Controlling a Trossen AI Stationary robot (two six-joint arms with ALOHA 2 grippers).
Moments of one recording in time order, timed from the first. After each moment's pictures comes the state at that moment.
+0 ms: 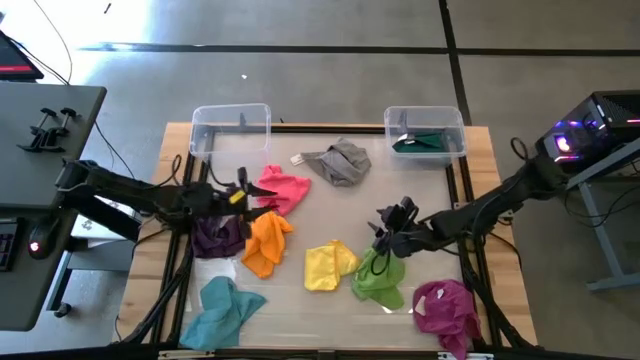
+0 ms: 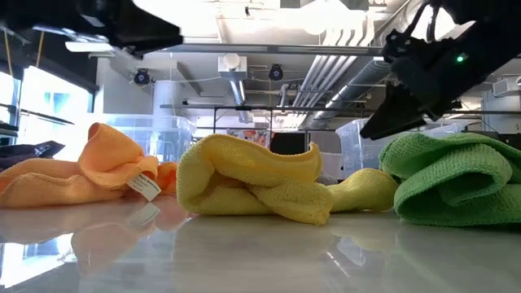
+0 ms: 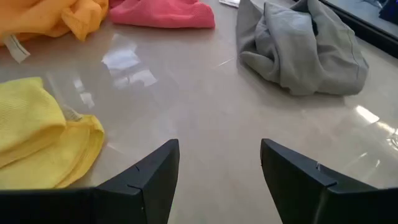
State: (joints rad) left arm -0.15 0.84 0.37 0.36 -0.32 0.13; right arm 0.39 1.36 0.57 -0.11 0.78 0.67
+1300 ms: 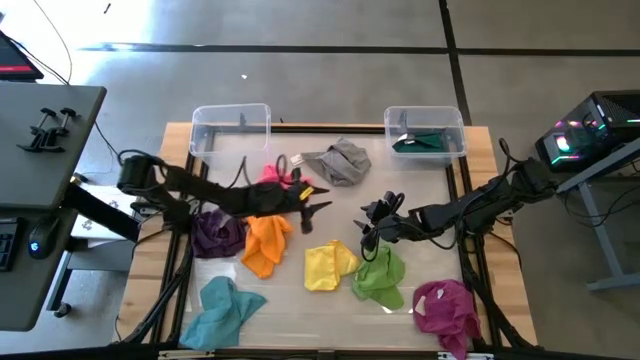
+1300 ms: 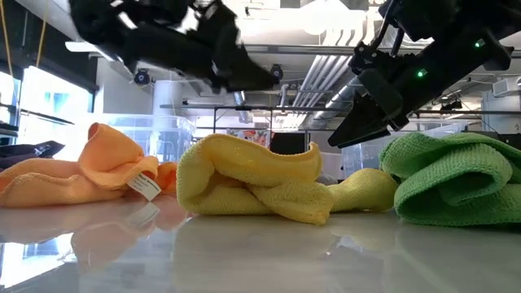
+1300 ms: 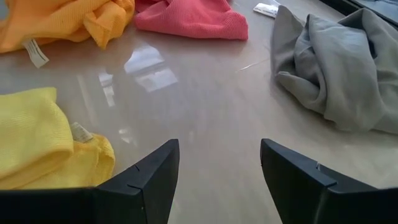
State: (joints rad) left arm 0.00 1.63 0.71 0.70 -0.27 0.08; right arm 0.24 1.47 0.57 0.17 0.59 0.44
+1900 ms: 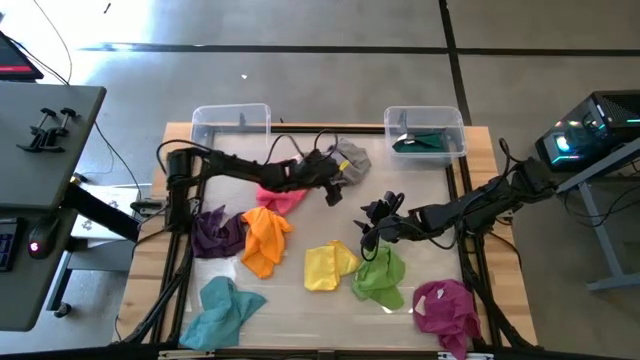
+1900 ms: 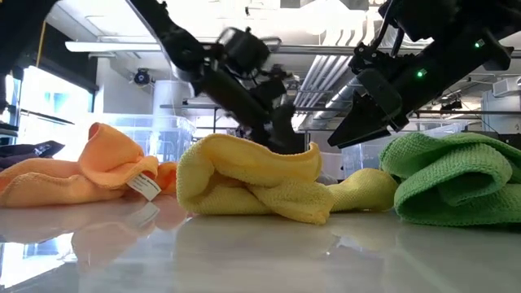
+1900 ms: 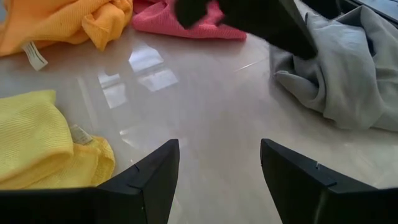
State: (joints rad) left arm 0.23 1.98 1.14 0.25 -0.23 -0.05; right arm 0.24 1.47 0.57 0.17 0.59 0.46
